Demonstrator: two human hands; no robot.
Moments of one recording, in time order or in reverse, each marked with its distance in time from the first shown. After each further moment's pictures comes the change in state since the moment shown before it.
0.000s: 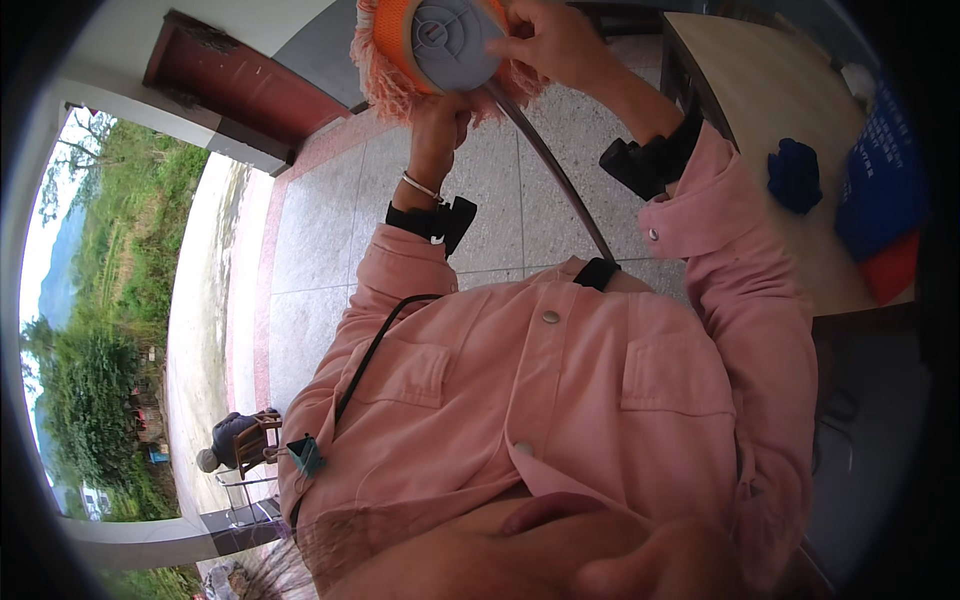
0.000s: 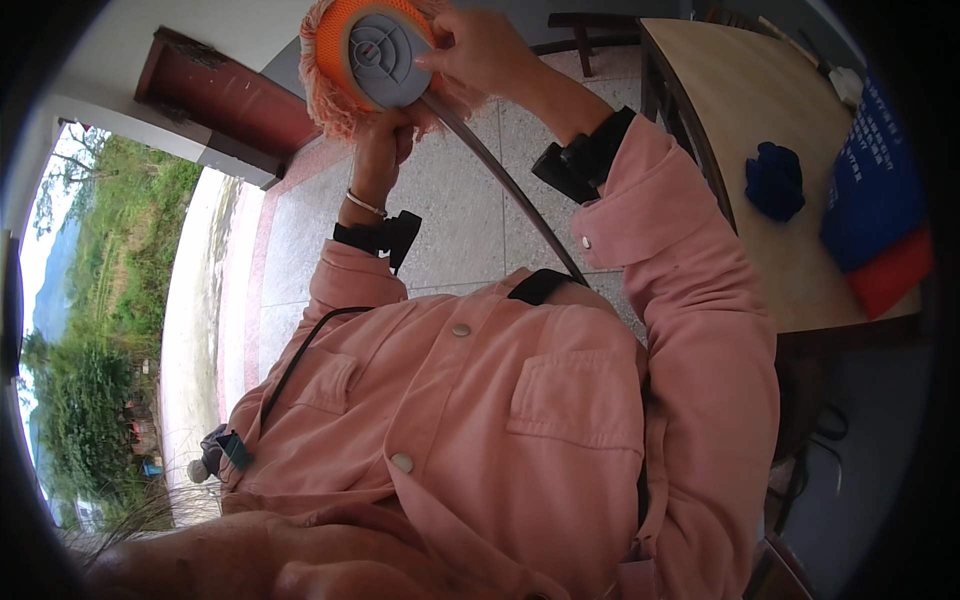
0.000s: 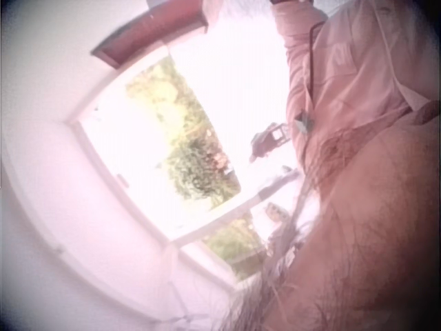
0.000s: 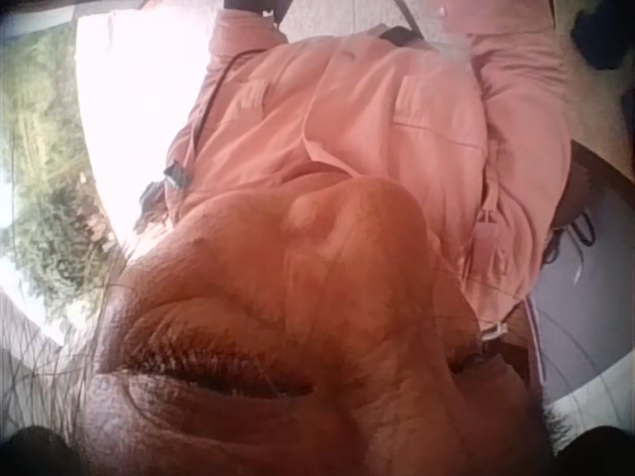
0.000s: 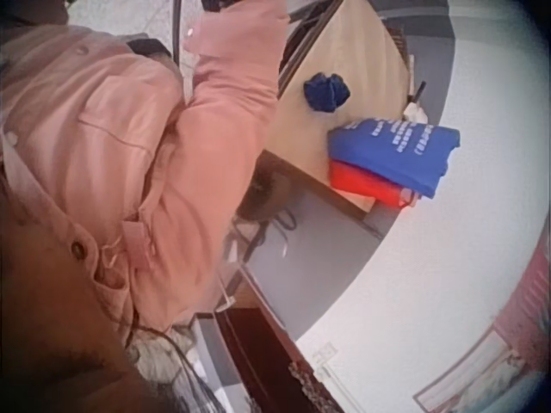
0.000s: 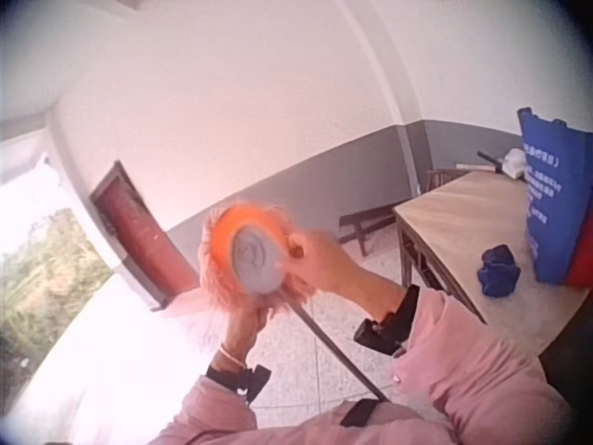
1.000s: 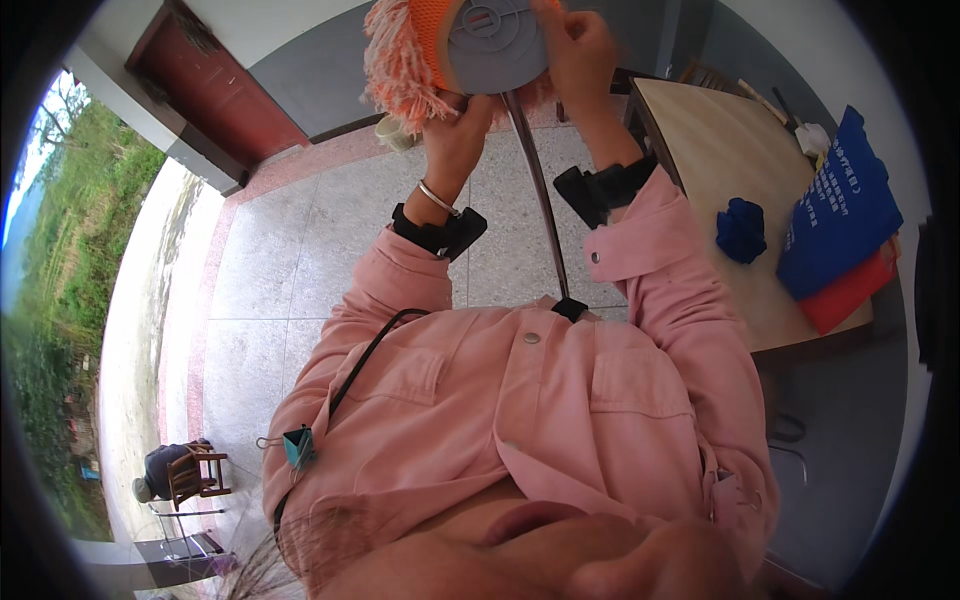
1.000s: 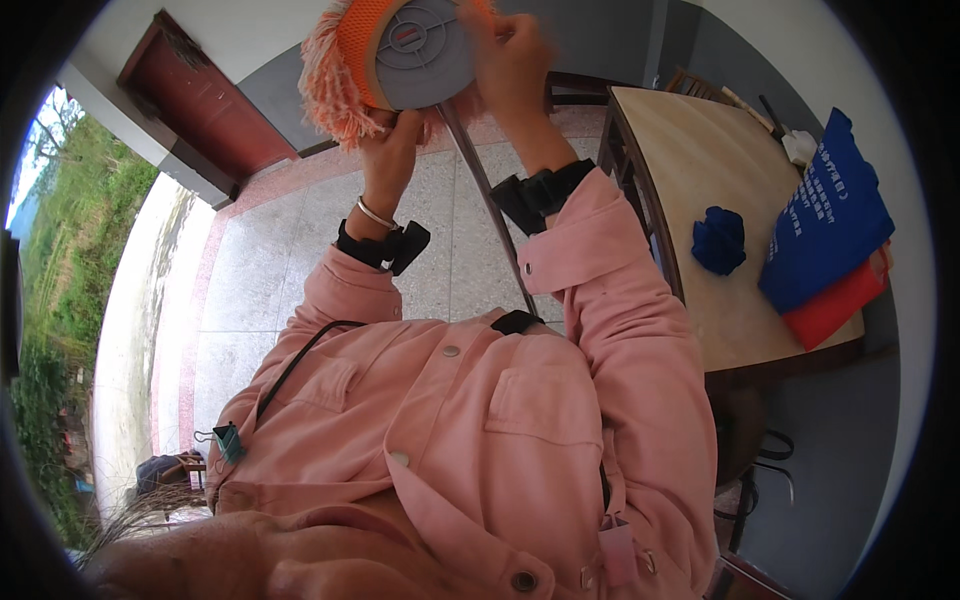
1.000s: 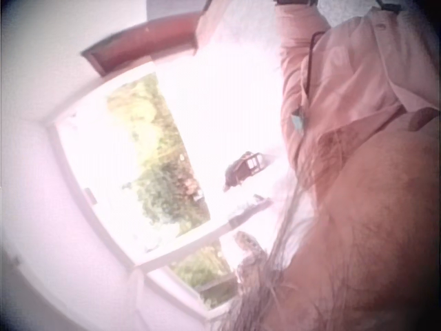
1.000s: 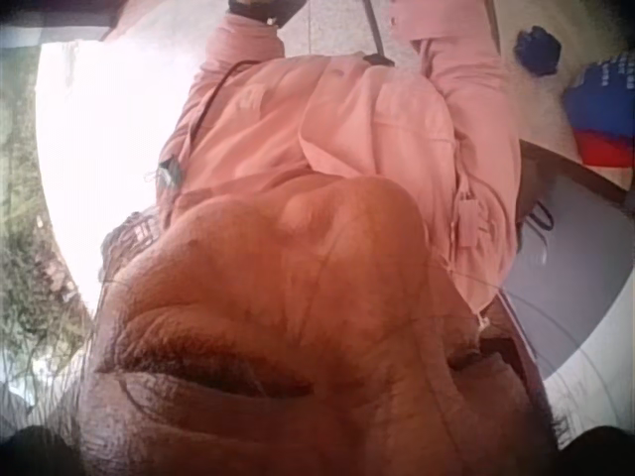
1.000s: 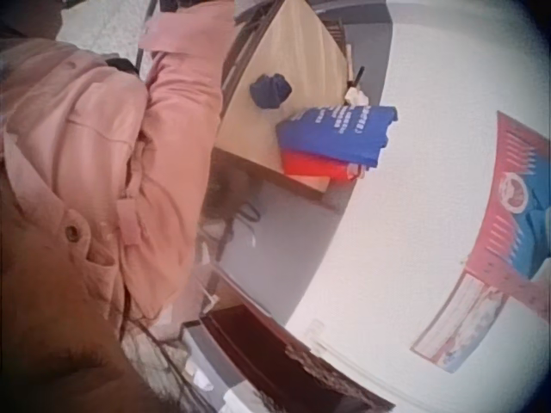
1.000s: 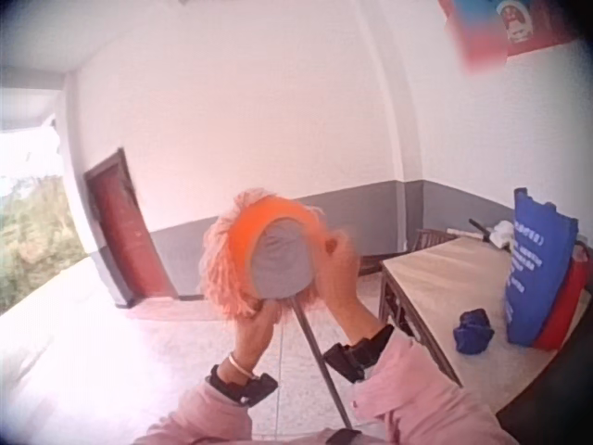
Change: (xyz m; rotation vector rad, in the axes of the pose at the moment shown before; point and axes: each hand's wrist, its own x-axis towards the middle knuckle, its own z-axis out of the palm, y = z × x) left_hand 0.030 0.050 0.032 -0.318 0.339 0.320; right_hand 0.050 0.008 0.003 -0.225 0.664 0.115
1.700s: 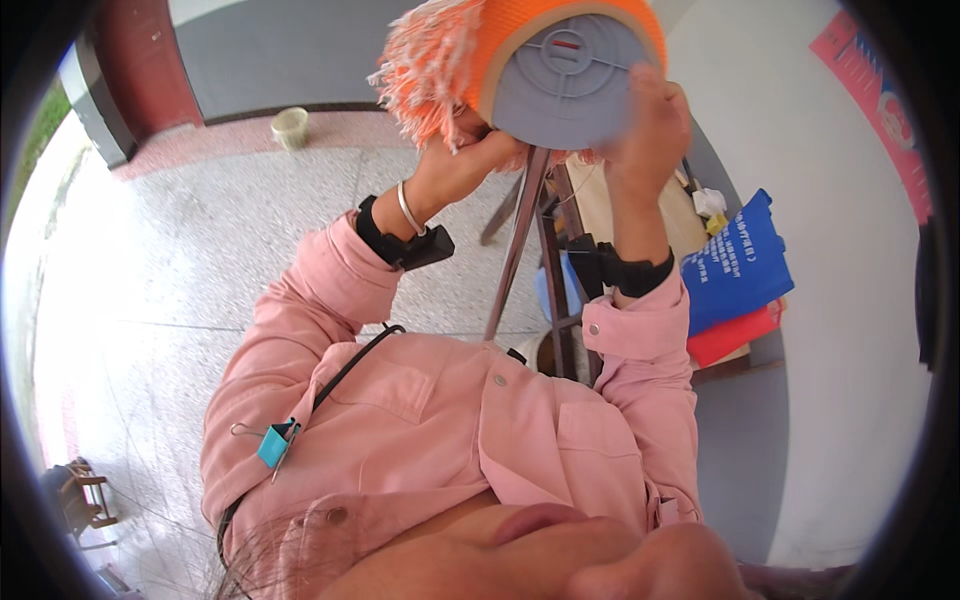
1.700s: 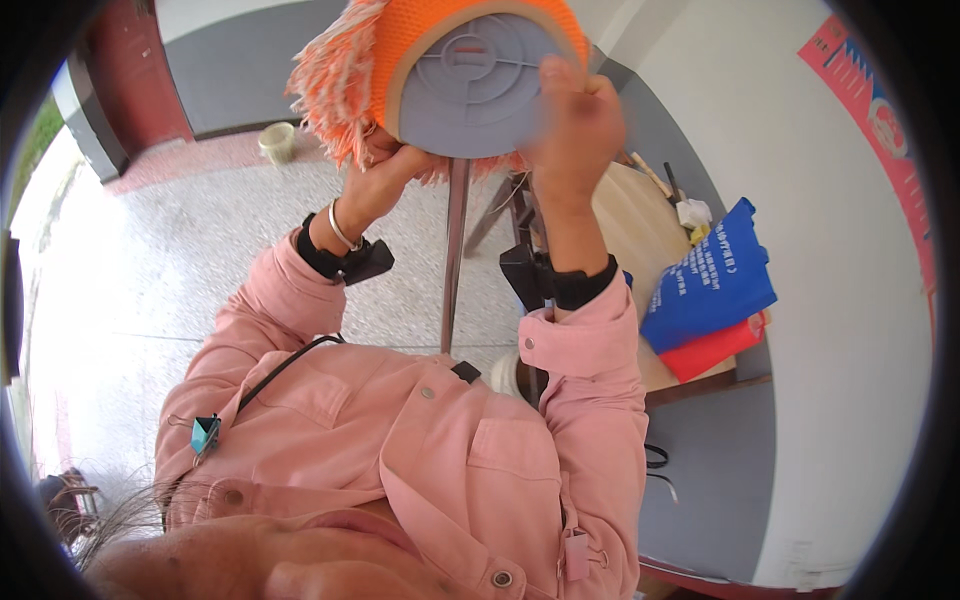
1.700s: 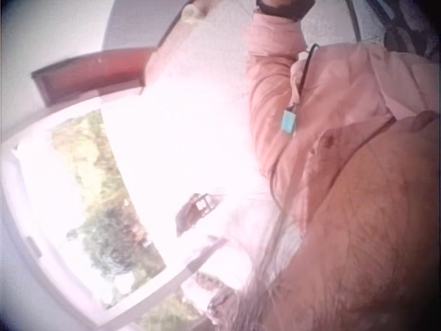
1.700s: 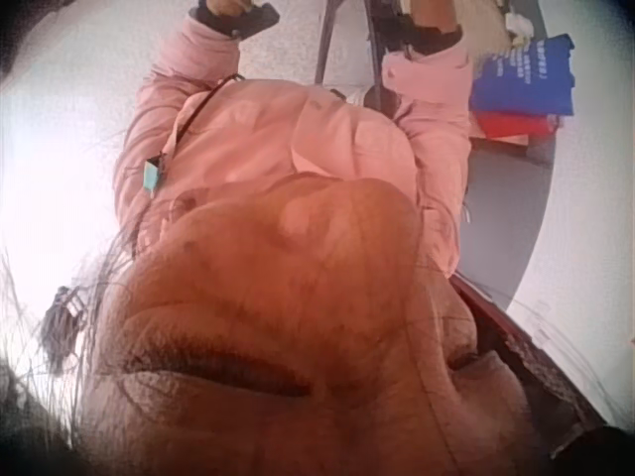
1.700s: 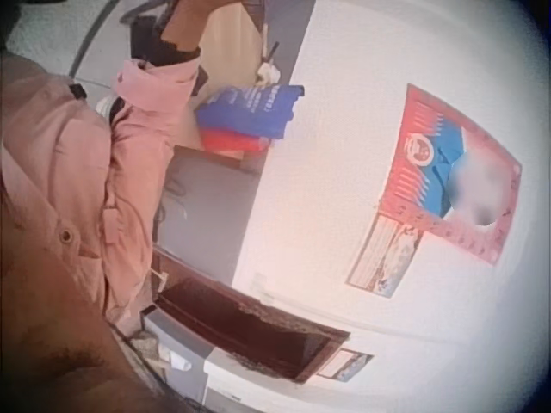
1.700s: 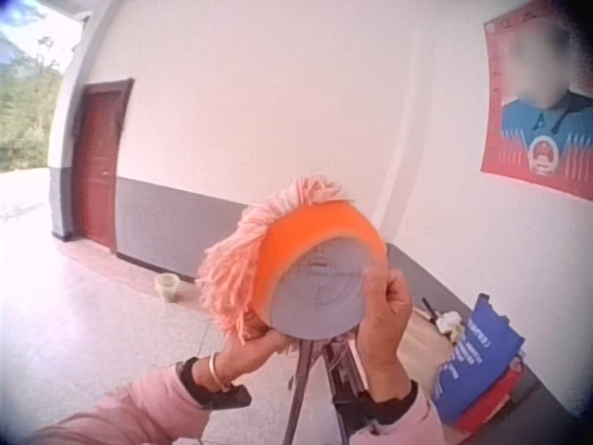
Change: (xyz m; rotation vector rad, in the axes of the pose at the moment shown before) left_hand 0.024 0.025 0.004 -0.505 -0.300 -0.003; right_hand 0.027 -0.071 -0.058 0.213 -0.065 0.020
